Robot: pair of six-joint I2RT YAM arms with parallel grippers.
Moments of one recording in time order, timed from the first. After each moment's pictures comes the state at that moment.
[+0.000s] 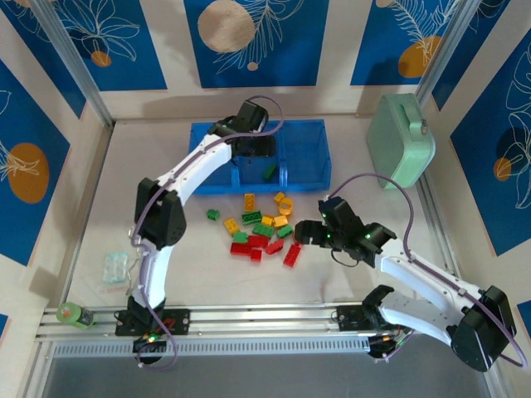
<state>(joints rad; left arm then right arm) -0.59 2.10 2.02 -0.80 -0.06 -0.41 0.68 0.96 0.65 -0.60 0.02 0.69</state>
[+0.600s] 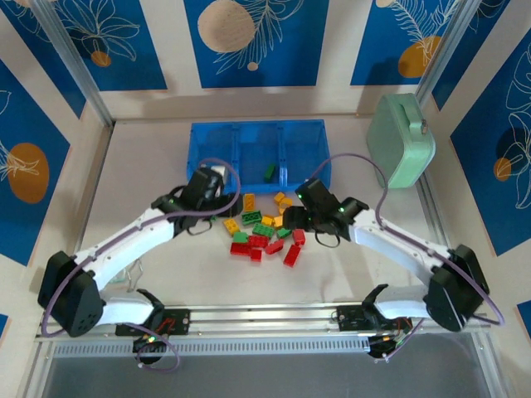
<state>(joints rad) -0.65 1.26 0.91 -0.48 -0.07 -0.52 0.70 1.30 0.92 -0.66 0.08 0.67</state>
